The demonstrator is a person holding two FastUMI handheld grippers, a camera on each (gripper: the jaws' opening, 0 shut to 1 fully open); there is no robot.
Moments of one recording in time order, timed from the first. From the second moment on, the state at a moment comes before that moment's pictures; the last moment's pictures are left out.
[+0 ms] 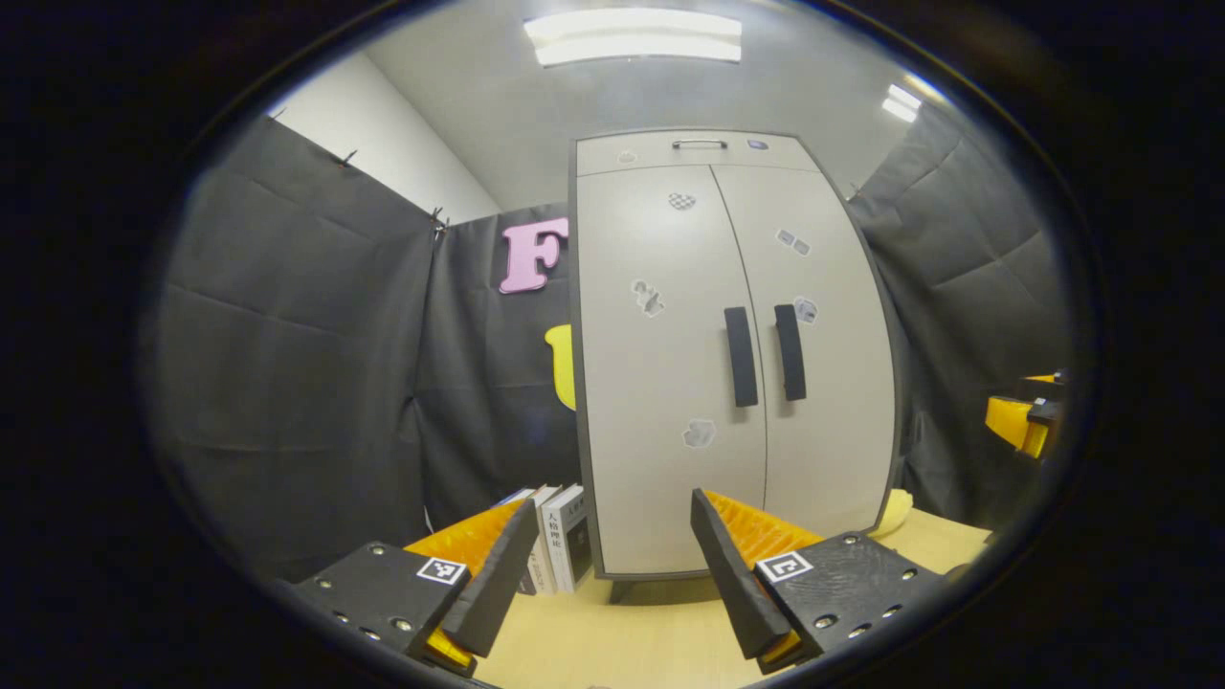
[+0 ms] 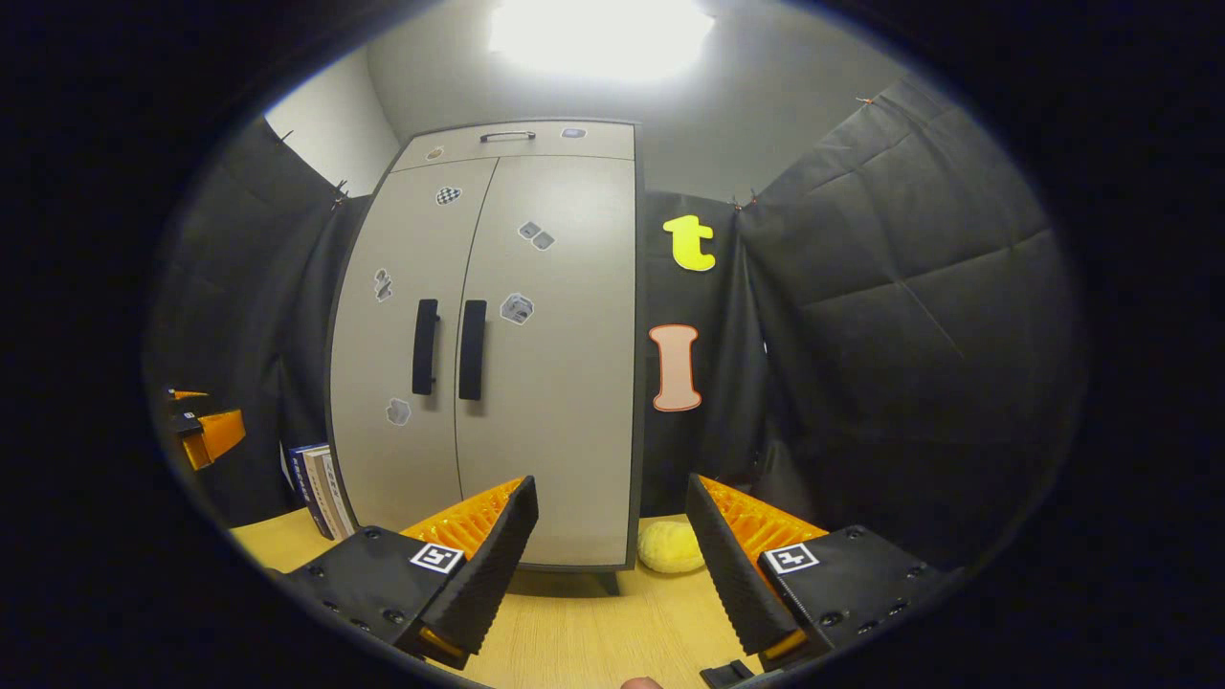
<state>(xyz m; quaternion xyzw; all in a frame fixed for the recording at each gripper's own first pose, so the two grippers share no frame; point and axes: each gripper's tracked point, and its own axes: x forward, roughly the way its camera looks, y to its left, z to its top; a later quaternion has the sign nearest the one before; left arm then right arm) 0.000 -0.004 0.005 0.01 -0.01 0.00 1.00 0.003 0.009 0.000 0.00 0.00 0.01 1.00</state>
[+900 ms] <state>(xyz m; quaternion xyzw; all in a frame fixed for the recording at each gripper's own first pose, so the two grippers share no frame) -0.014 0.023 -0.008 0.02 0.00 0.04 1.00 0.064 0.065 0.042 0.01 -0.01 0.07 1.00</state>
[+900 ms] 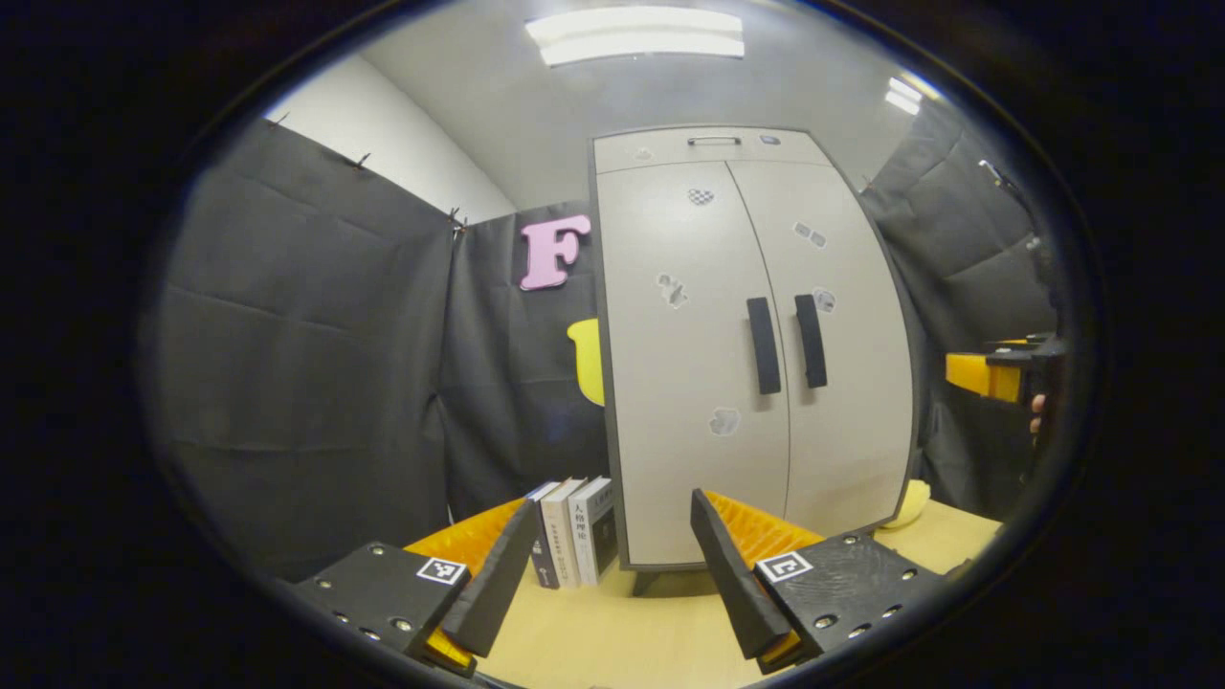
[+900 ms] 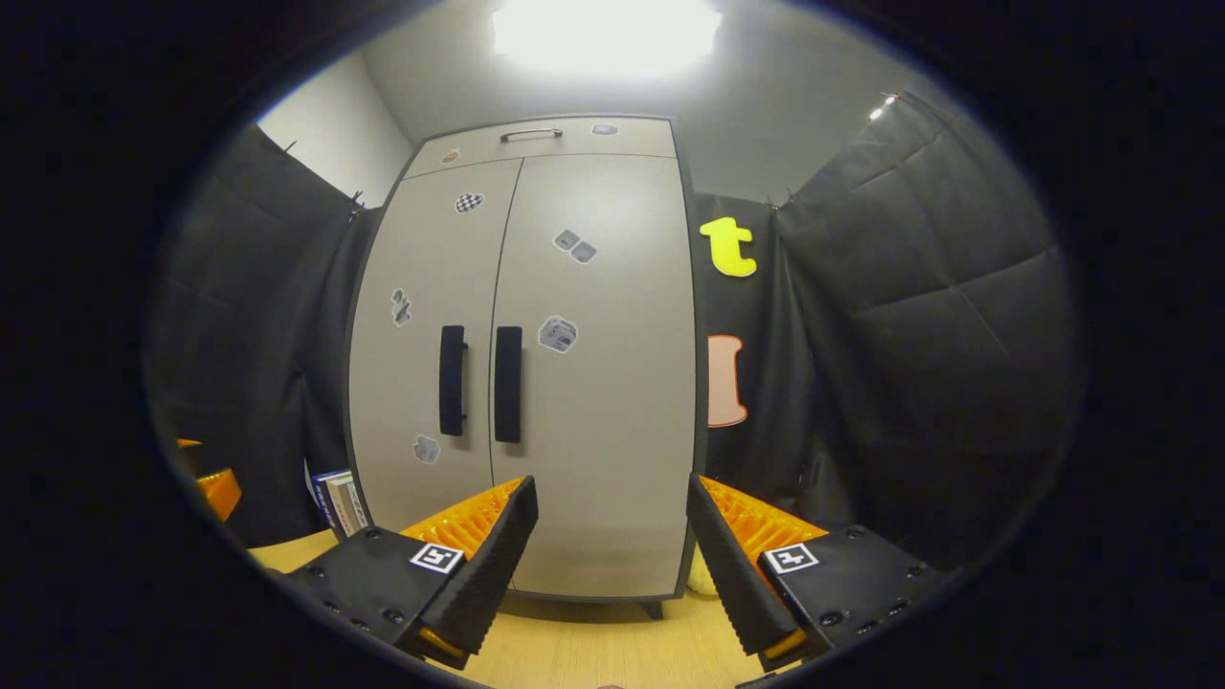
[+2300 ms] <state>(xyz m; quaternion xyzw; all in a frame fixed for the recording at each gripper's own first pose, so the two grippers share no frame) -0.063 0.112 -0.035 0.02 0.04 0.15 0.99 0.211 0.186 0.094 0.03 0.00 0.12 0.99</state>
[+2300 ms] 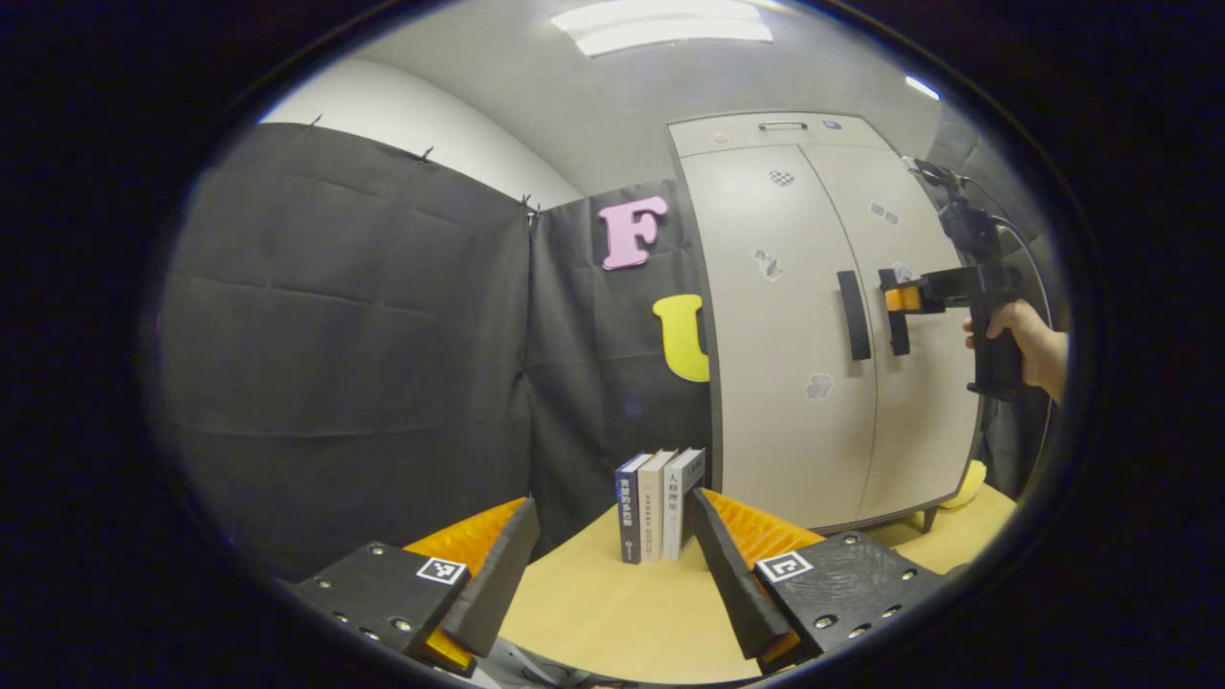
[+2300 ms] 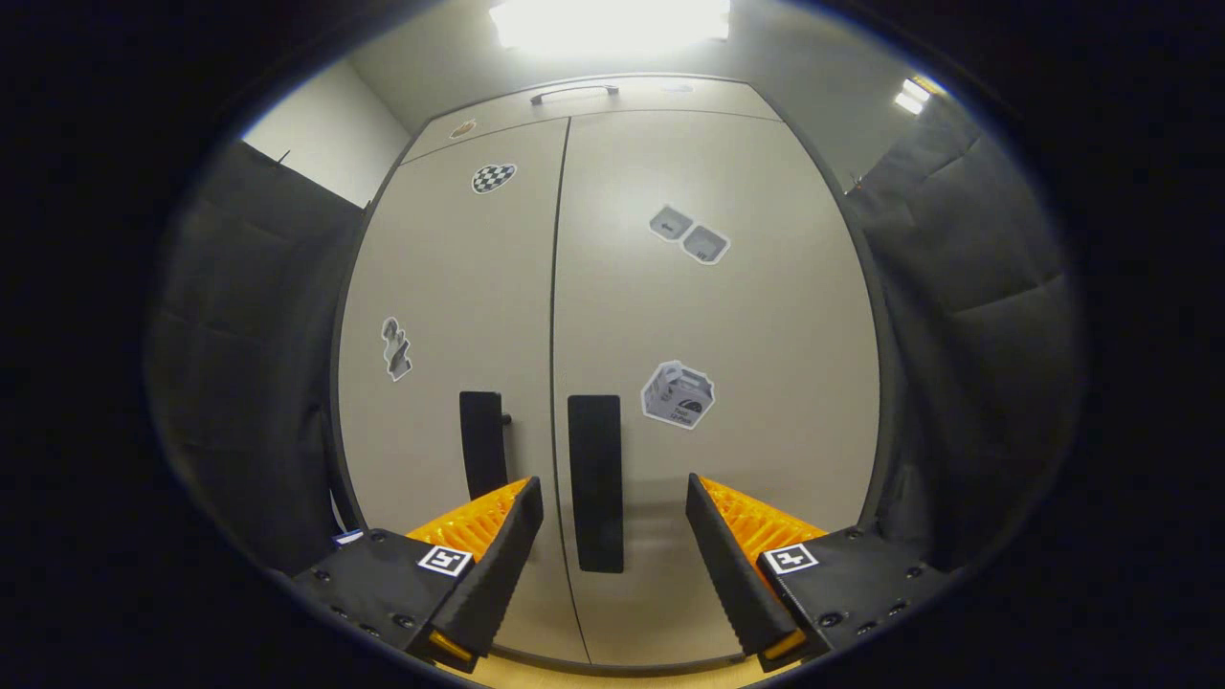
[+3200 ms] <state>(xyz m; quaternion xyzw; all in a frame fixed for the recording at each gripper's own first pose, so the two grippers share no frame) -0.061 0.130 -0.030 0.02 0.03 0.15 0.99 0.251 0.204 0.075 0.03 0.07 0.10 0.99</state>
